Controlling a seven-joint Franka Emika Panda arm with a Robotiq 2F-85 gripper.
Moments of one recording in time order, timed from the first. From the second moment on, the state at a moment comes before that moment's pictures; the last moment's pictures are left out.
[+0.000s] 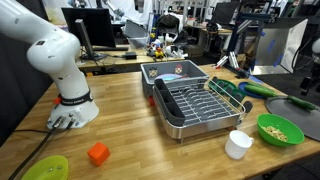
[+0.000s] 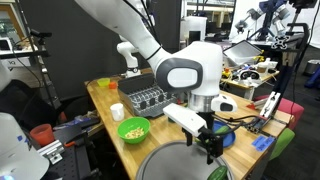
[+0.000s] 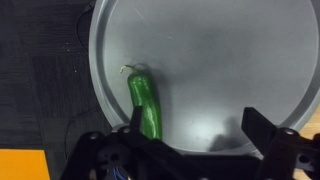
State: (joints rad) arm -0.31 0.49 -0.24 -2.00 -0.06 2.45 -0.43
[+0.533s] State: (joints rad) arm -0.35 0.77 -0.24 -1.83 -0.10 2.60 -0.34
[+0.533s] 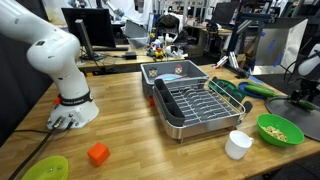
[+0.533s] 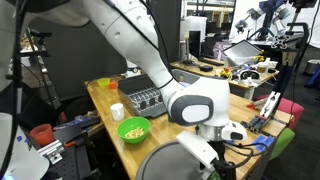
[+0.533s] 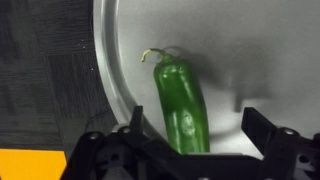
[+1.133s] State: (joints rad) arm -0.36 0.83 -0.26 -1.75 -0.12 2.60 -0.30
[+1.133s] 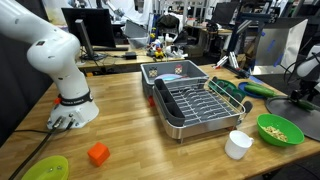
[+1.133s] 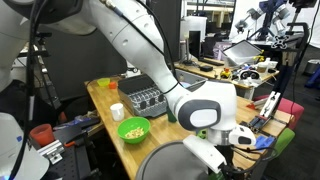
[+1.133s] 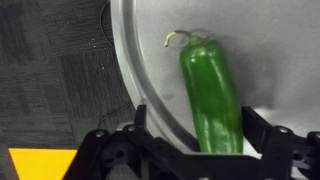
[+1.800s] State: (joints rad) arm -0.37 0.83 -0.24 -1.73 -0.11 2.59 -0.30
